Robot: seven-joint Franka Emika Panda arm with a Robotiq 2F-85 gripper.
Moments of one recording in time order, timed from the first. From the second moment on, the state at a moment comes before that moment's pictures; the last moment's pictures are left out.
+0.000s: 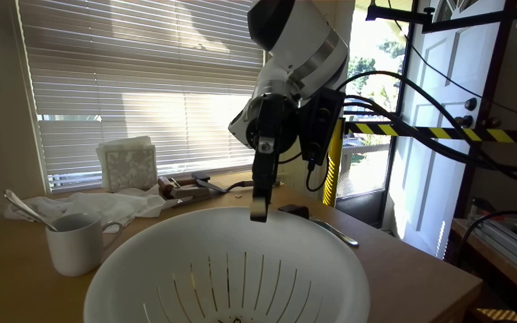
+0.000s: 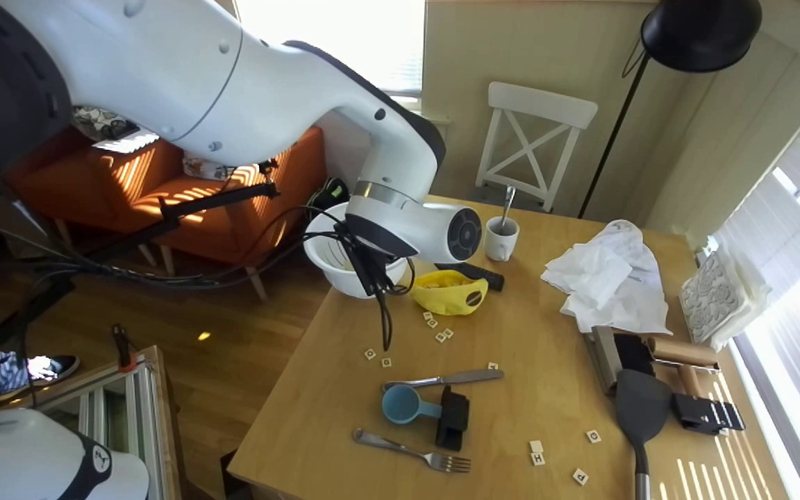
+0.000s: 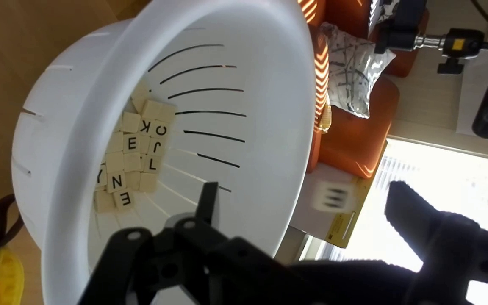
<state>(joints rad) -0.07 0.40 0.08 -2.02 1.09 1.96 -0.87</state>
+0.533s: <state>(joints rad) -0.05 0.40 0.07 -2.01 1.10 2.02 -0.88</state>
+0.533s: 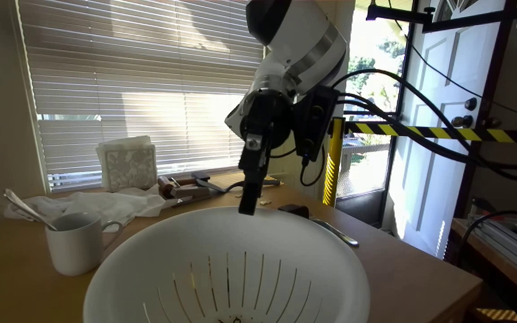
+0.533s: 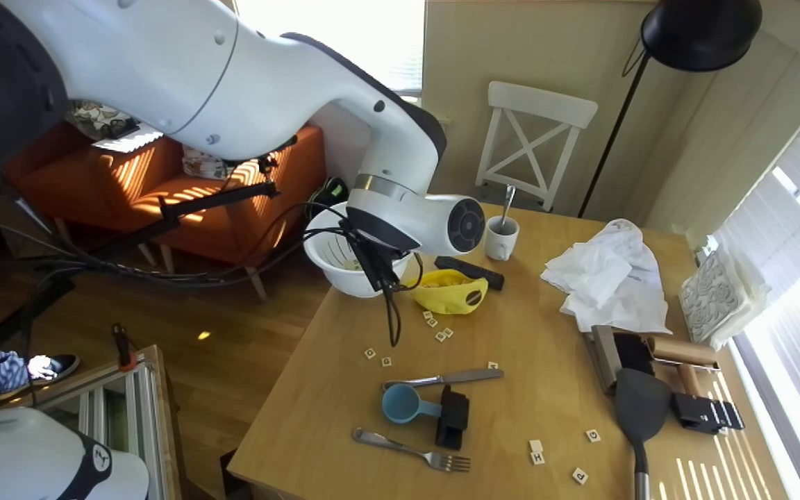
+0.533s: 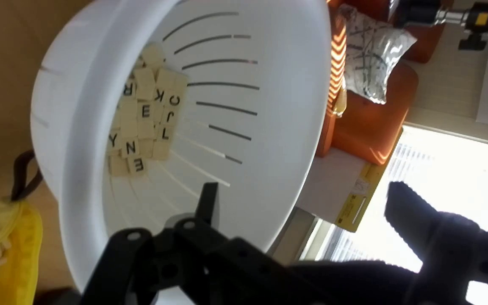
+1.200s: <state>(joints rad) -0.02 0.23 0.01 -2.00 0.85 2.43 -0.58</state>
